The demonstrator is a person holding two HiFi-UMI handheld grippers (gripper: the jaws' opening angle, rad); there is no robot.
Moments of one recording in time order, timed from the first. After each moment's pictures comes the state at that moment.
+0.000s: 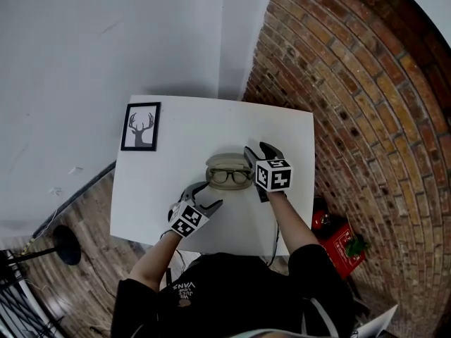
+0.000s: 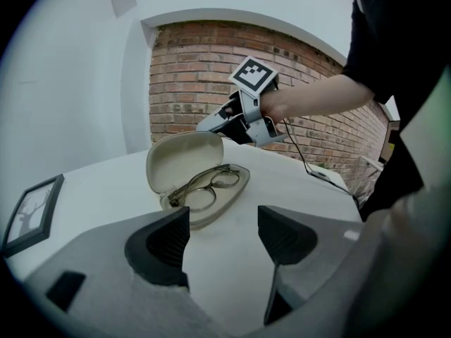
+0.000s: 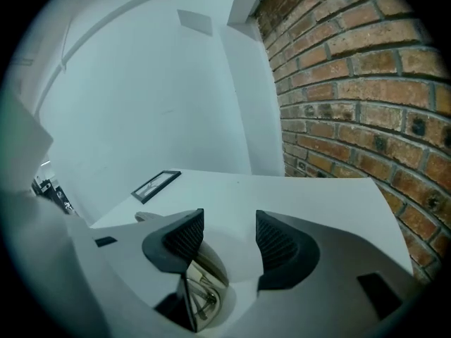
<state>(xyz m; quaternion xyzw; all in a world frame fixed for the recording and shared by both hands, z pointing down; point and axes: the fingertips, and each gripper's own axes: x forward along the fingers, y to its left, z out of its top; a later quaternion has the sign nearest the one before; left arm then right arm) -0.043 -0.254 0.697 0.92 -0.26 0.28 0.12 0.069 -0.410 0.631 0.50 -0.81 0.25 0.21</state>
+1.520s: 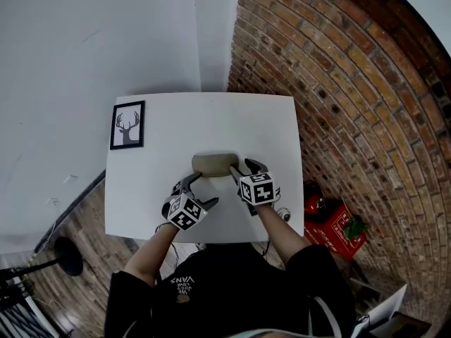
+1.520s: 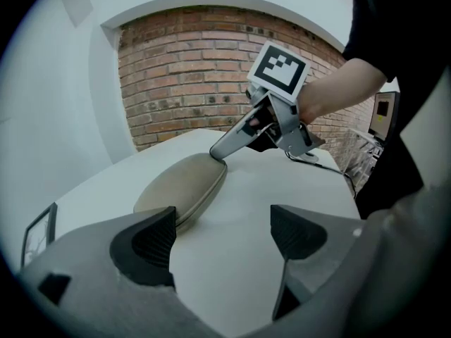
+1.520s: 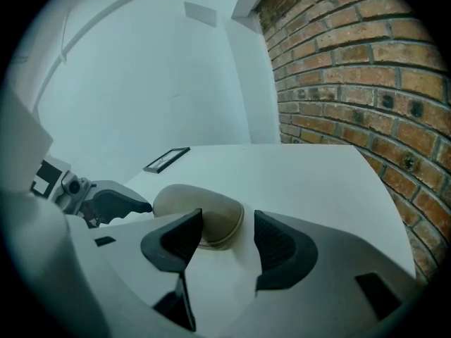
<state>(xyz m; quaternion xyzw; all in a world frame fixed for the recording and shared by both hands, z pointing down) -0.016 -0.229 0.695 0.91 -0.21 0.35 0.06 0.077 -0.305 0.668 0.49 -0.79 0.27 0.25</state>
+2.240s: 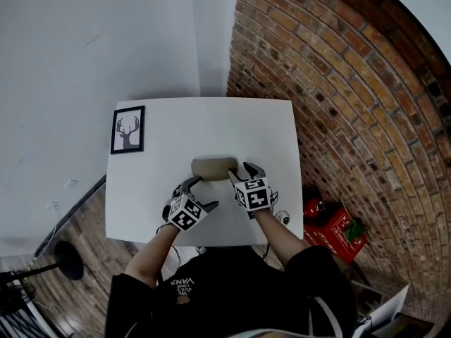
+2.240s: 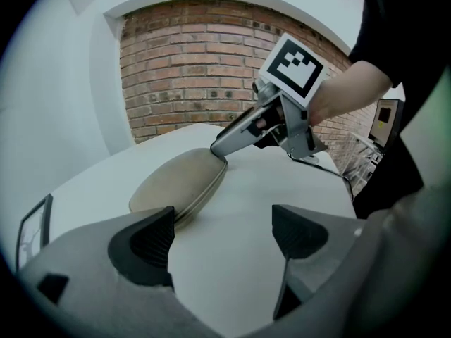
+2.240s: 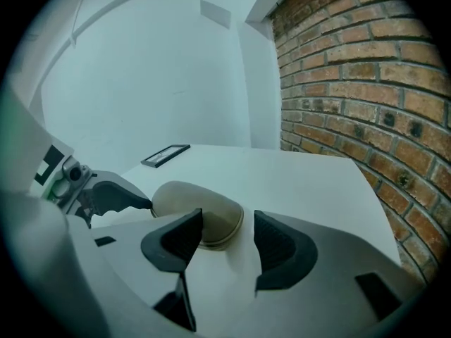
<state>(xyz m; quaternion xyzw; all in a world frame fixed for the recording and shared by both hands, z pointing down) -0.016 -0.230 0.702 0.90 -0.21 0.36 0.09 0.074 -0.305 0.667 0.50 -0.79 0.23 0.27</state>
